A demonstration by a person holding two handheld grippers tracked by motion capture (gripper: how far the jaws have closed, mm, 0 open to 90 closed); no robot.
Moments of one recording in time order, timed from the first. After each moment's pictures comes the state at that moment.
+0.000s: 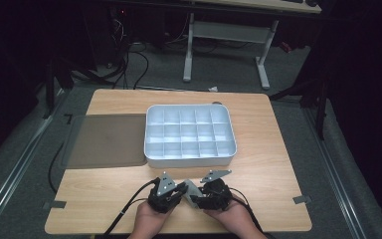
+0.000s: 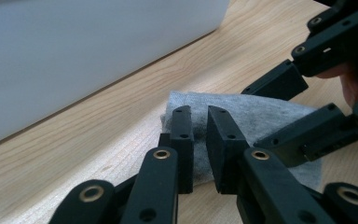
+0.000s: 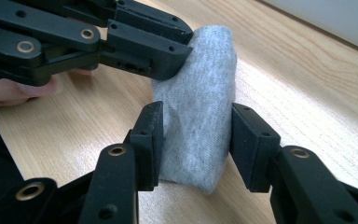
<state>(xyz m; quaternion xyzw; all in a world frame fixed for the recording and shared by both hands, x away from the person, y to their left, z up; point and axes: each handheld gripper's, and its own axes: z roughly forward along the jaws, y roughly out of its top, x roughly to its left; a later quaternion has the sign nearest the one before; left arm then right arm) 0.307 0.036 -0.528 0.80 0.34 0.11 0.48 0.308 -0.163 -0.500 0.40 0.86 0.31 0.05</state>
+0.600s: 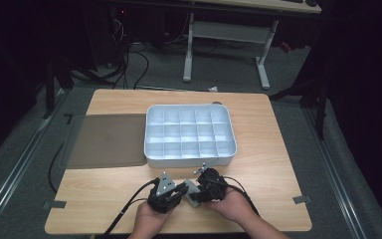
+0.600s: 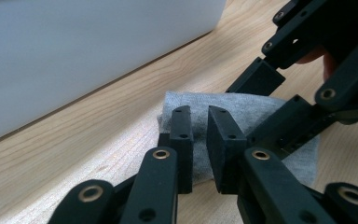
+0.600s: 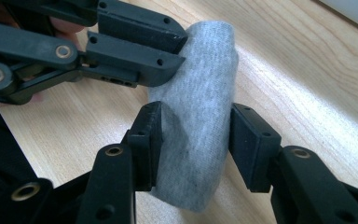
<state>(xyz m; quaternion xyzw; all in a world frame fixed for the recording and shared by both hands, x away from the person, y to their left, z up) 0.307 0.037 -0.528 0.80 0.33 0.11 0.48 0.337 -0.152 -0.490 0.39 0.89 0.24 -0.01</state>
